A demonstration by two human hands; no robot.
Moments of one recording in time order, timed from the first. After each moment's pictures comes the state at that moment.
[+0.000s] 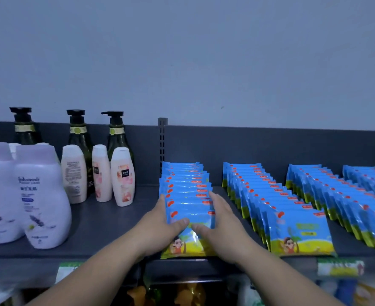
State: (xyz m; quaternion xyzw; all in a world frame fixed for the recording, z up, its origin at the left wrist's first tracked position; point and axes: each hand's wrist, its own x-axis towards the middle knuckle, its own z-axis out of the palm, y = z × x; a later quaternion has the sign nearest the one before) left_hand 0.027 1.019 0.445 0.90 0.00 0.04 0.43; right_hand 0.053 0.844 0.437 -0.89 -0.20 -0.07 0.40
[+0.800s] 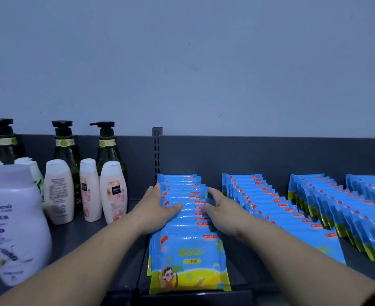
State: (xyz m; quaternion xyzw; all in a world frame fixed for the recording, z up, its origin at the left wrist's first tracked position) left_hand 0.091 1.031 0.485 0.91 0.02 0.06 0.41; right_hand 0.108 0.844 0.495 -0.89 -0.15 0.06 0.42
